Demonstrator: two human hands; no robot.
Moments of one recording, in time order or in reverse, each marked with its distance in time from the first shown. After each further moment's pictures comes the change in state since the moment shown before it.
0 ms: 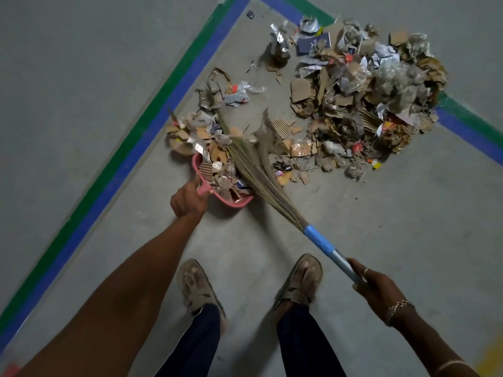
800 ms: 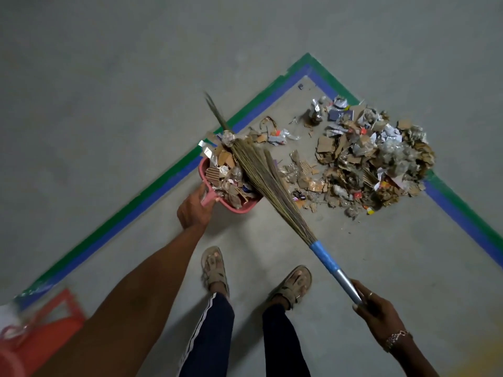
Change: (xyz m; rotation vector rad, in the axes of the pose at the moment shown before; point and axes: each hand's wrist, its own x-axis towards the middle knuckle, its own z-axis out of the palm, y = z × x) left_hand -0.143 -0.014 -0.219 -0.256 0.189 -0.159; right_hand -0.147 -0.093 -0.111 0.028 -0.018 -0.214
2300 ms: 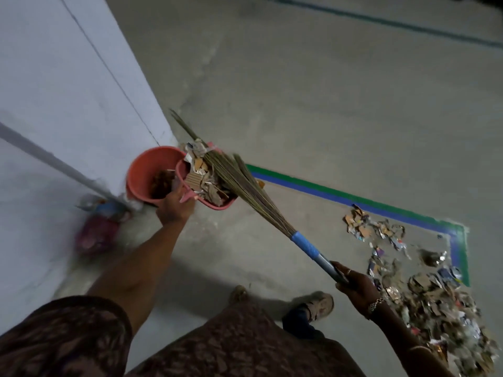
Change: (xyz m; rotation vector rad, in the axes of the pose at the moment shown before) left_hand -0.492 -0.474 -0.347 -0.405 0.559 -0.800; right_hand -0.246 -0.322 0.201 -0.852 -0.475 -0.792
